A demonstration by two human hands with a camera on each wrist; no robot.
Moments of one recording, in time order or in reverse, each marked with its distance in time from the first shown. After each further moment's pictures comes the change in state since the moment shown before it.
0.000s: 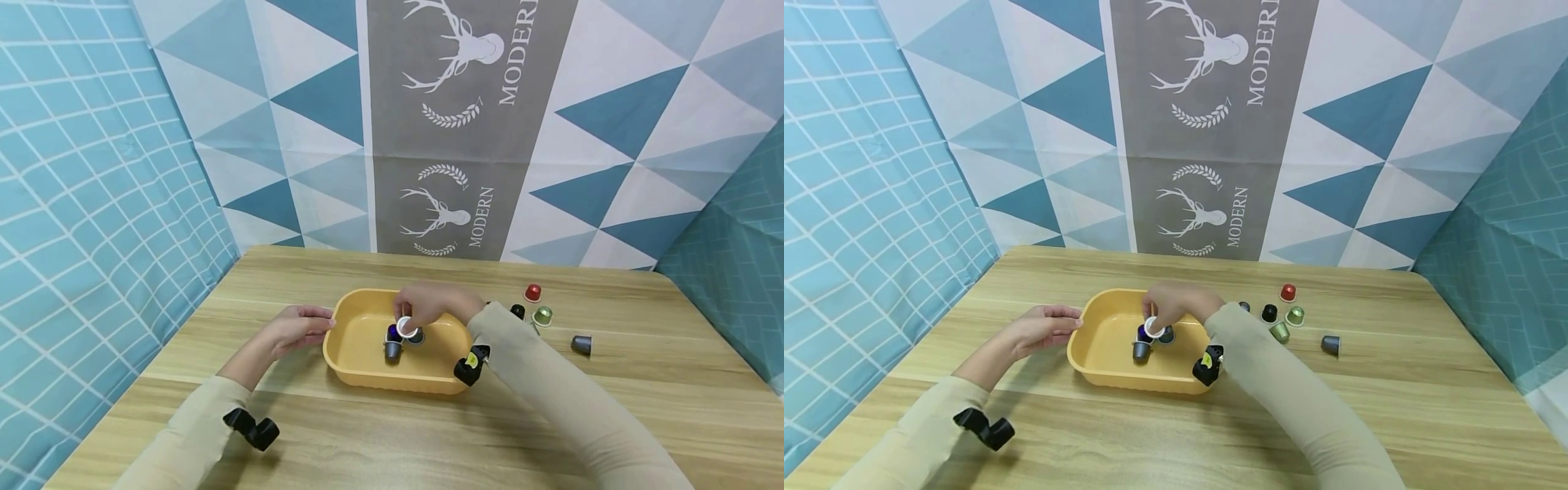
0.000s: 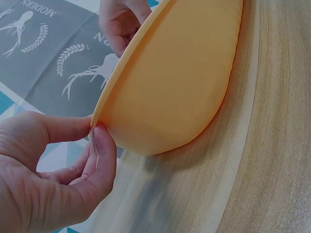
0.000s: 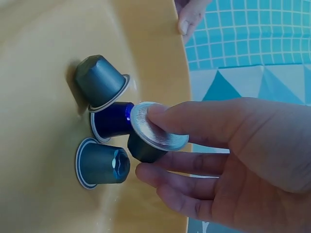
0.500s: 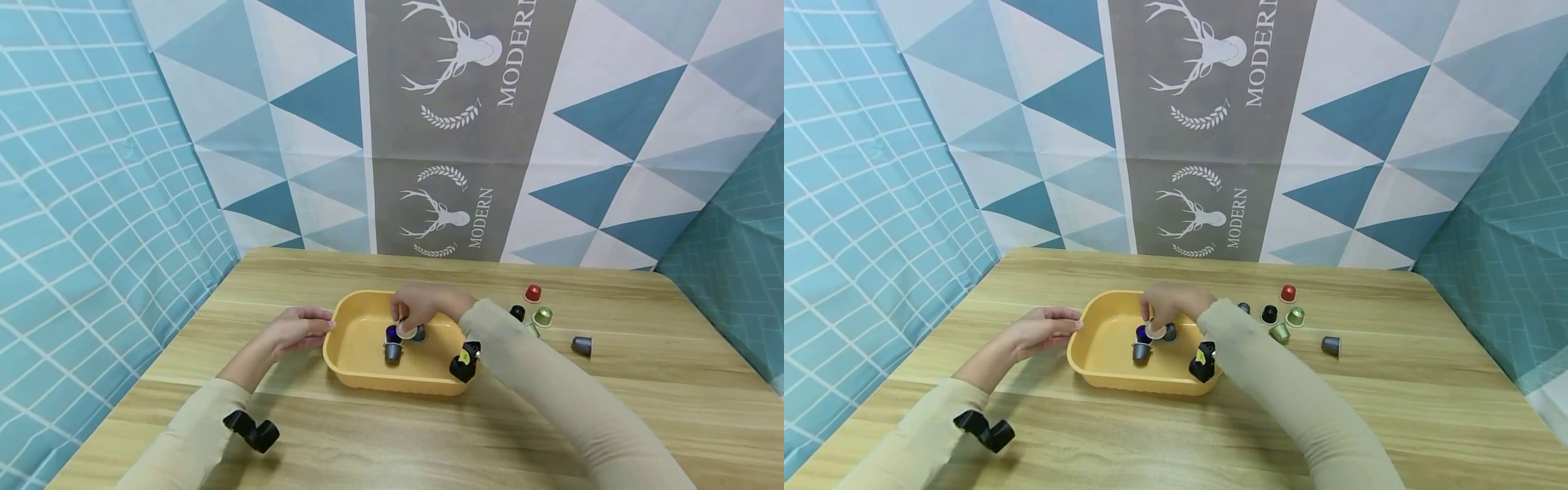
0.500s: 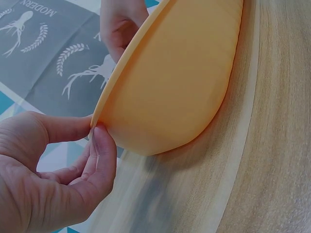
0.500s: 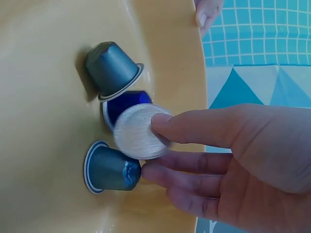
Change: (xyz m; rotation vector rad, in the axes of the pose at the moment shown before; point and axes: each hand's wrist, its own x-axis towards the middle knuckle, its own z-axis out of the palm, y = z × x) left_hand -0.001 0.000 0.001 0.021 0.001 0.002; right_hand 0.011 0.001 0.001 -0.046 -0.031 0.048
